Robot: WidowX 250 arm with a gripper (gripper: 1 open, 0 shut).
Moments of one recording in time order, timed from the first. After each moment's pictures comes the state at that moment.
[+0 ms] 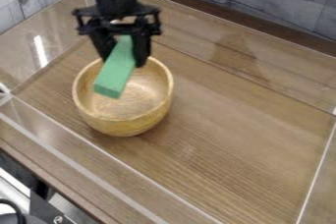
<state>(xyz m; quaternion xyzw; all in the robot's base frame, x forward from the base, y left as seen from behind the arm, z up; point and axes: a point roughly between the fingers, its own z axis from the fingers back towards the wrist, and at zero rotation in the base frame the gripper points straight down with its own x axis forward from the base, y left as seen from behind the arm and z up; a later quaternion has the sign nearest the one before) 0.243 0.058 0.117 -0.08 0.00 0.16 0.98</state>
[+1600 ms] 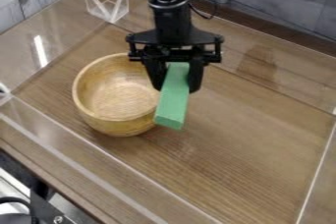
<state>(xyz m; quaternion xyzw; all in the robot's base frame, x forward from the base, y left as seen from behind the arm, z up) 0.256 0.008 0.090 -0.05 -0.02 0.21 0.98</state>
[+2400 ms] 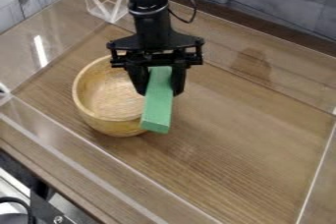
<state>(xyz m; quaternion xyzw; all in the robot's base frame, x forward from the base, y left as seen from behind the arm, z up) 0.245 0.020 0.084 -0.05 -0.02 0.24 0.97</state>
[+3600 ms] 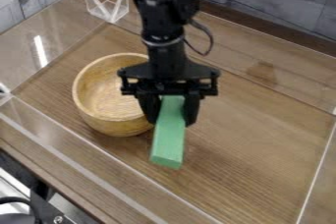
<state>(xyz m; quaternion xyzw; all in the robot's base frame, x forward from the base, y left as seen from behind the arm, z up) 0.224 -0.014 0.075 -0.05 -0.02 0.23 0.97</state>
